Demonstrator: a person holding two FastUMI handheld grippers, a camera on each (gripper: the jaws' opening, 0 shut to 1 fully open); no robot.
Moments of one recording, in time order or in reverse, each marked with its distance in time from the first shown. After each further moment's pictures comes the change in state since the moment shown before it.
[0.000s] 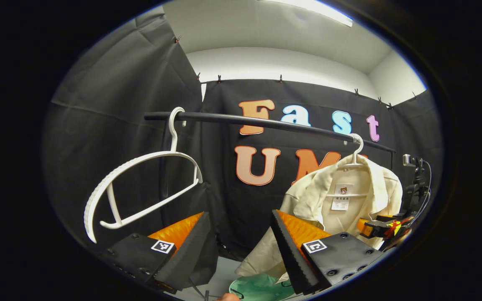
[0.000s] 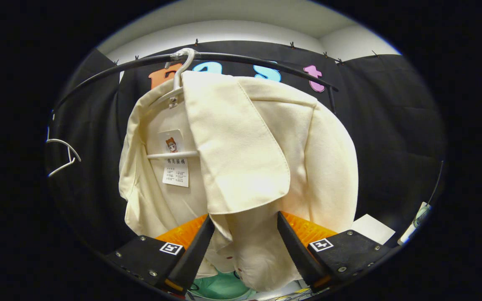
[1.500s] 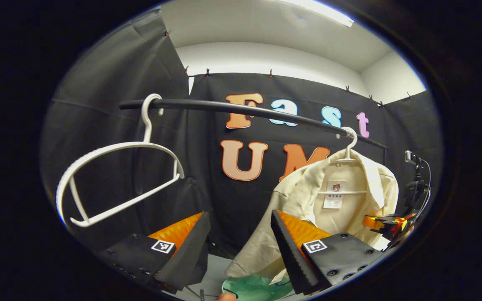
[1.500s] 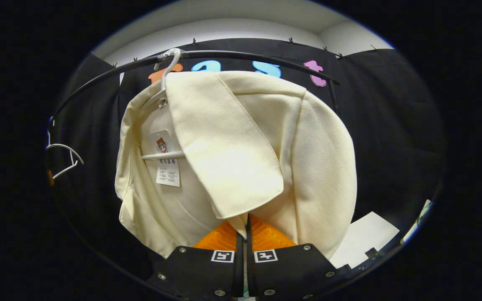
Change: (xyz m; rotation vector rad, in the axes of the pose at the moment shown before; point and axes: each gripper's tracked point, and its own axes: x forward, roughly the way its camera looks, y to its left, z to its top) left arm 0.026 -0.039 -0.017 -0.015 0.037 -0.124; right arm -0.011 -0.019 0.010 0.042 0.031 0.052
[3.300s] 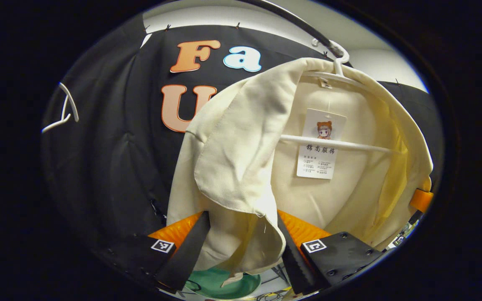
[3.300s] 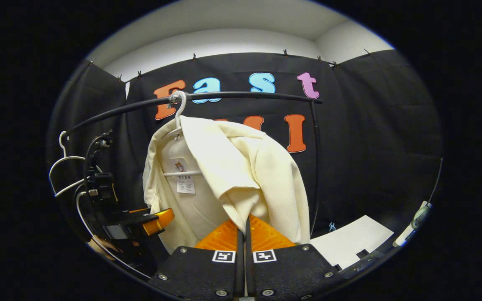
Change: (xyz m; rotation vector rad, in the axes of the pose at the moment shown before) left arm 0.142 -0.142 -0.143 -0.068 0.314 -0.267; right arm -0.094 -0.027 0.031 0.009 -0.078 0.023
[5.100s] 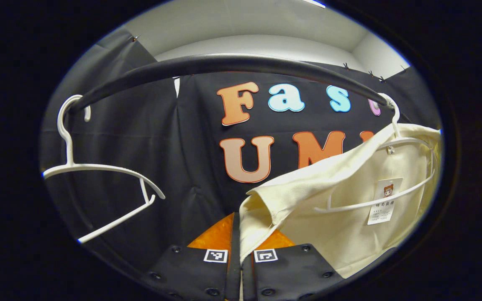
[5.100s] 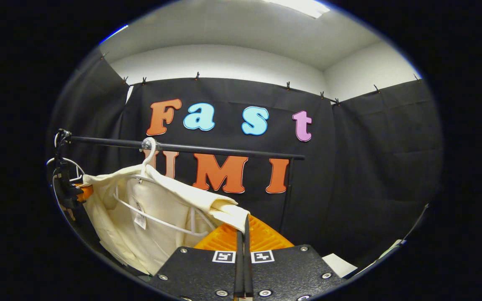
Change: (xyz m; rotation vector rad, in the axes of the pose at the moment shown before) left arm -0.081 0.136 0.140 0.203 -0.267 0.361; right arm 0.005 -0.083 0.129 -0.168 -0.183 -0.045
